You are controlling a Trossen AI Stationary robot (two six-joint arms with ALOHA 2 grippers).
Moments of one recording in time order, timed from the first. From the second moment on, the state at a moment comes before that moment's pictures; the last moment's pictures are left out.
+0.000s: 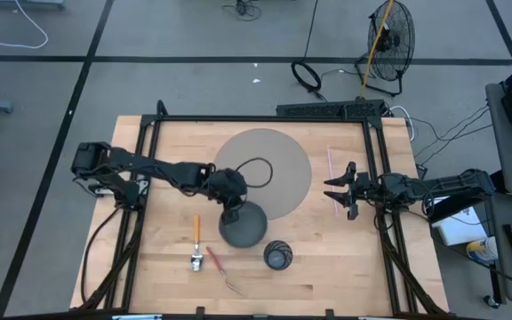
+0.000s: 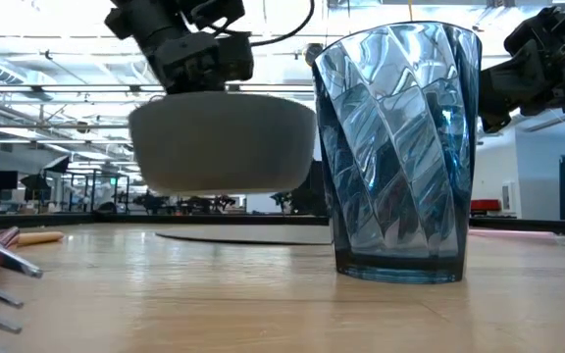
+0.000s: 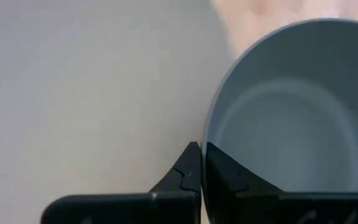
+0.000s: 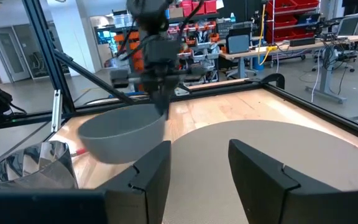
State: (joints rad) left arm 0.00 1.58 1.03 -0.43 0.01 -0.19; right arm 0.12 0.20 0.02 0.18 0.21 0.15
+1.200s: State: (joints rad) left arm 0.50 1.76 1.10 -0.31 0.21 -0.01; right arm 0.12 0.22 0.02 0.17 0.21 0.16
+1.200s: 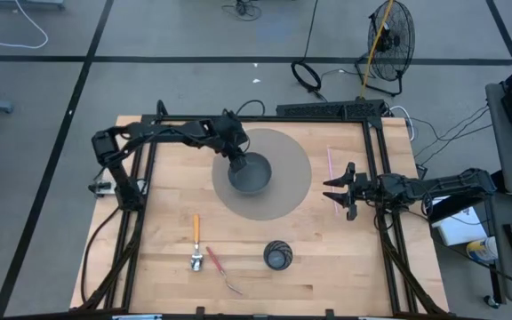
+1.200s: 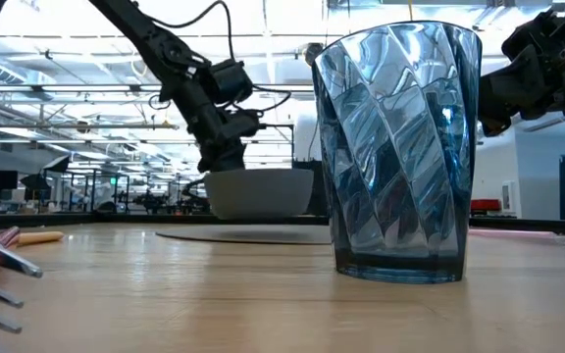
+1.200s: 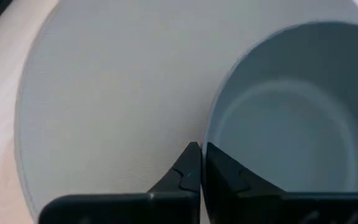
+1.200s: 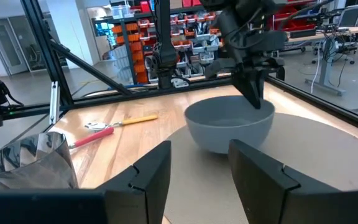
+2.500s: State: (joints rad) left arm 0.52 1.78 1.10 -0.29 0.14 -0.06; right arm 0.12 0.22 0.02 0.16 0.21 0.16
